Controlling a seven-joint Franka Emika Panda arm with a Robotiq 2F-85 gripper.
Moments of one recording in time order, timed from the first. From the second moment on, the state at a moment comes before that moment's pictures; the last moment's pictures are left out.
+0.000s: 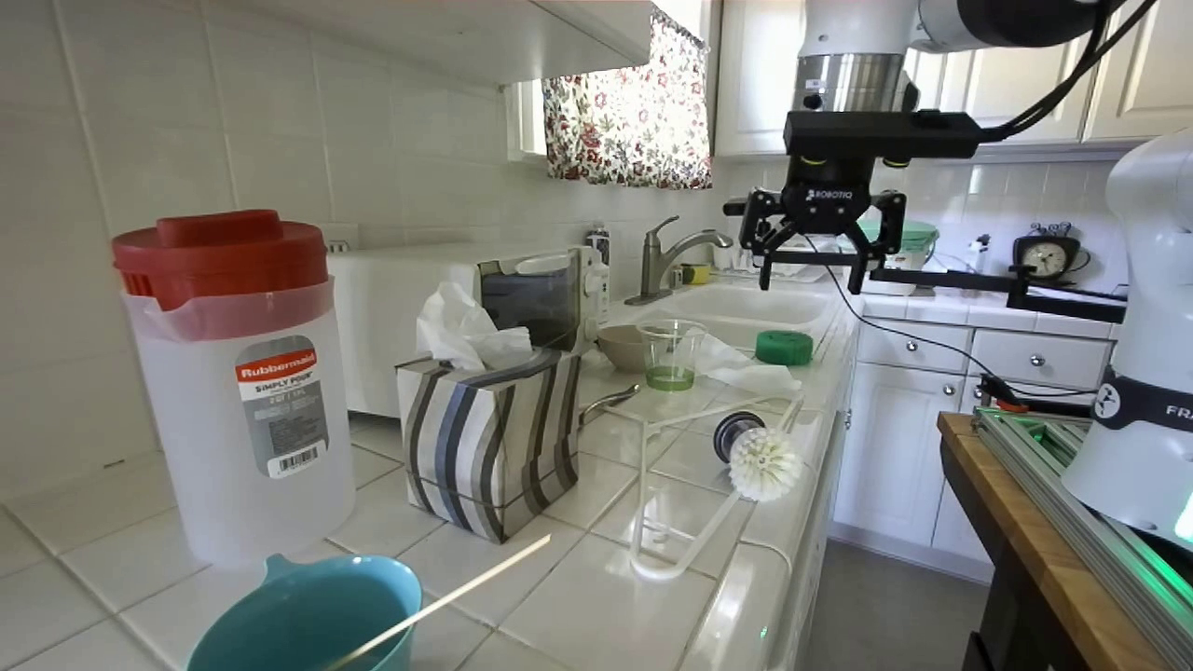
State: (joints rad) arm 0.07 -0.50 0.19 -2.71 -0.16 2.23 1.71
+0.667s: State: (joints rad) arm 0.00 -0.53 0.17 -2.74 -0.33 2.36 1.30
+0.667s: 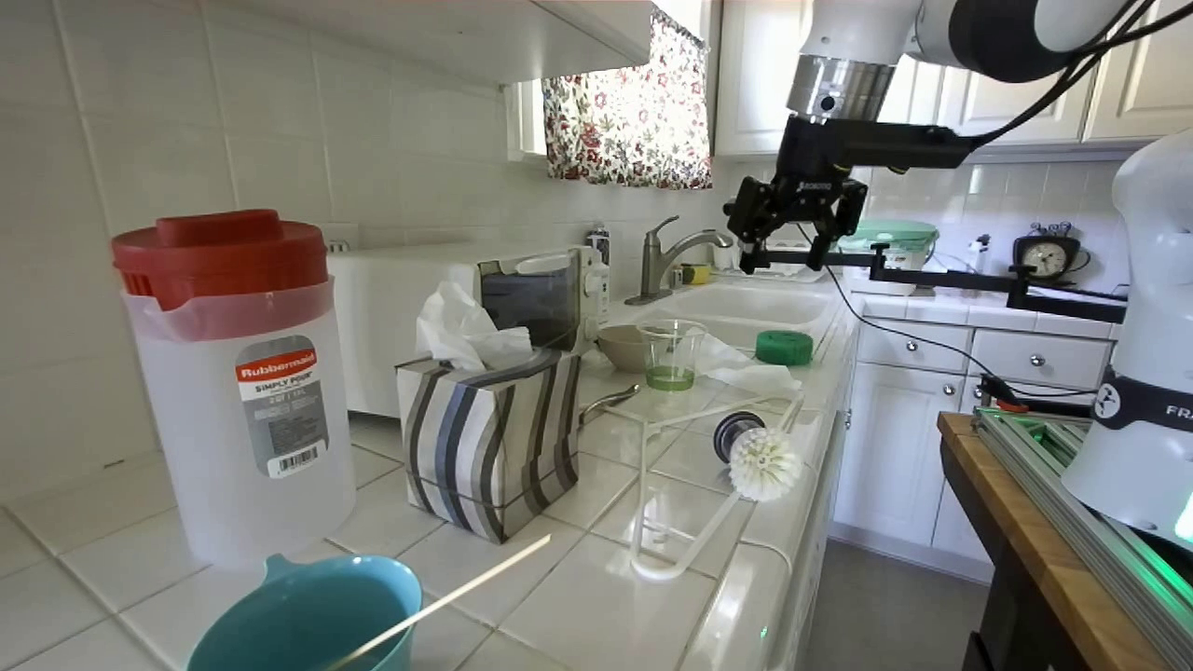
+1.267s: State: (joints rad) arm 0.00 -0.50 0.10 -2.74 -0.34 2.74 0.92
